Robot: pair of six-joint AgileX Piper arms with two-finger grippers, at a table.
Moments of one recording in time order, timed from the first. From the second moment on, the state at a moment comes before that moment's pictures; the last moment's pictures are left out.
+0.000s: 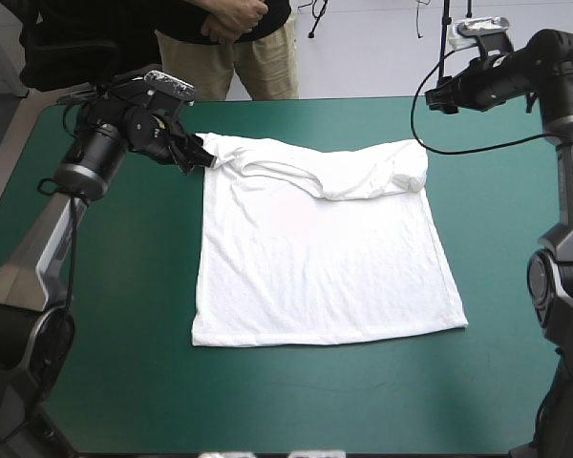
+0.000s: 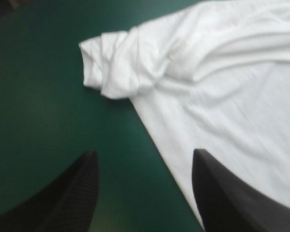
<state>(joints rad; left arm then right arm) -0.23 1.79 -1.77 -0.02 0.93 0.28 -0.04 2.03 -2.34 0.32 1.25 -0.31</state>
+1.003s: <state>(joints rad) -0.38 1.35 -0.84 -0.27 0.92 0.08 -0.04 1.16 -1.24 0.28 1.24 -0.27</state>
